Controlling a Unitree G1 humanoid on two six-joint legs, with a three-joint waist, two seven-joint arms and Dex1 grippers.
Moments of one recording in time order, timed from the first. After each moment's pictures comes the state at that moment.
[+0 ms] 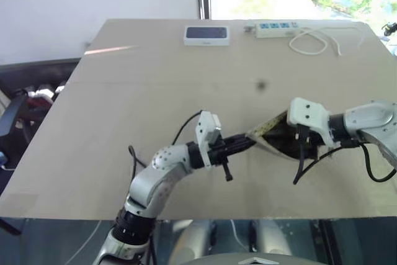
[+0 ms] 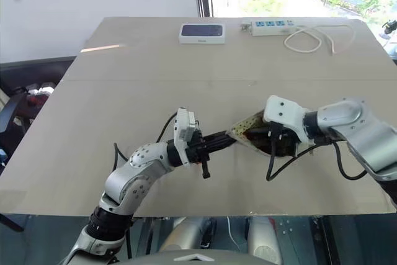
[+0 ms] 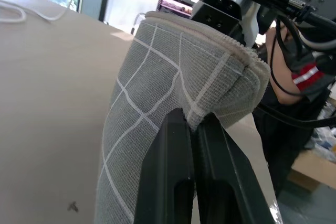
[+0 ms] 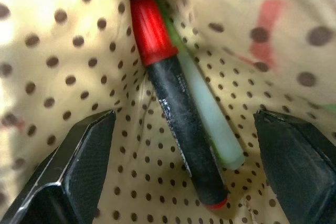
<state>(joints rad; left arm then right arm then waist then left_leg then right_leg) -0.20 0.32 -0.25 -0.34 -0.56 0.47 -0.84 -0.54 -1.06 0.33 -0.47 0.34 0.78 1.06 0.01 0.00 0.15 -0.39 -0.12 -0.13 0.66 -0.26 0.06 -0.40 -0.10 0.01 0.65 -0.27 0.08</state>
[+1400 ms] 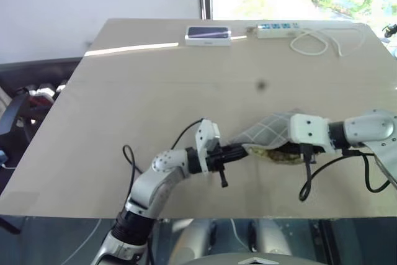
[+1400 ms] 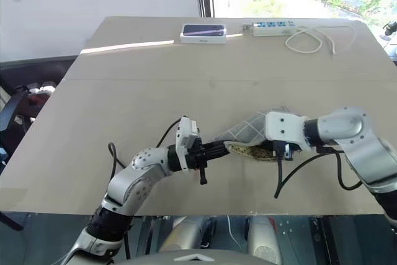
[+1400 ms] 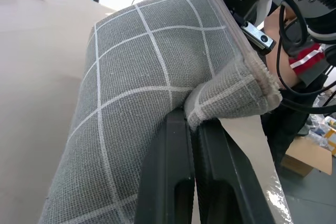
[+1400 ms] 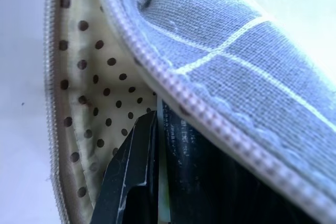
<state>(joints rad) -0.20 0.31 -0.27 -0.24 -0.50 0.39 -0.90 -0.36 -0.99 0.18 -0.45 0.19 0.45 1.17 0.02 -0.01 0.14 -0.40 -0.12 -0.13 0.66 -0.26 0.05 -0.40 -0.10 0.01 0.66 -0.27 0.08</state>
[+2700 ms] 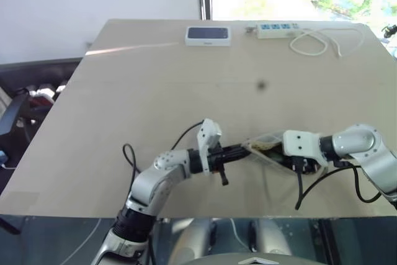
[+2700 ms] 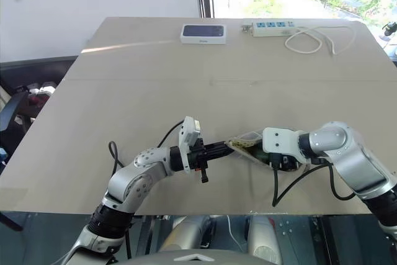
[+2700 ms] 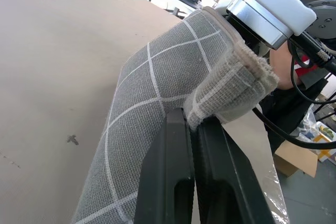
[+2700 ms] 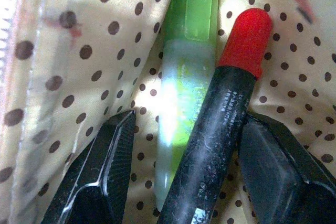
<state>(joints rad) -0.21 0.31 -0.25 -0.23 -0.54 0.53 -0.86 -0.32 -0.96 0.30 -0.38 0.05 0.49 1.15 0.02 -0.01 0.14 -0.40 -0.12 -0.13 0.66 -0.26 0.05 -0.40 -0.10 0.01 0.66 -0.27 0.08</state>
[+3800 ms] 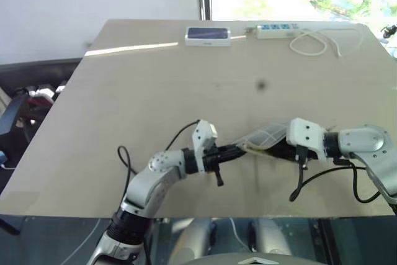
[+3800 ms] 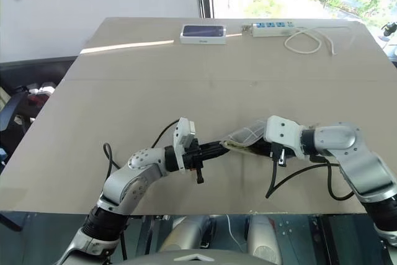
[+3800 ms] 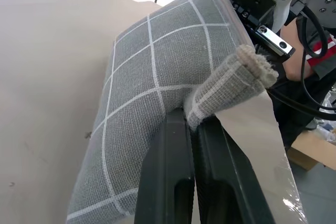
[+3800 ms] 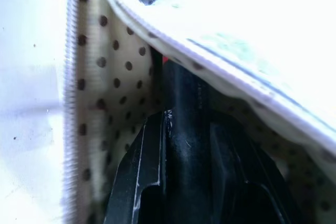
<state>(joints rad) -0.19 0.34 -0.24 -0.23 -0.50 0.43 -0.87 -0.25 -0.88 0.14 -0.40 0.21 0.41 1.07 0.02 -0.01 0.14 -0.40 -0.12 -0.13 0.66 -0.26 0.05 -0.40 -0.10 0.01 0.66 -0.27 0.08</state>
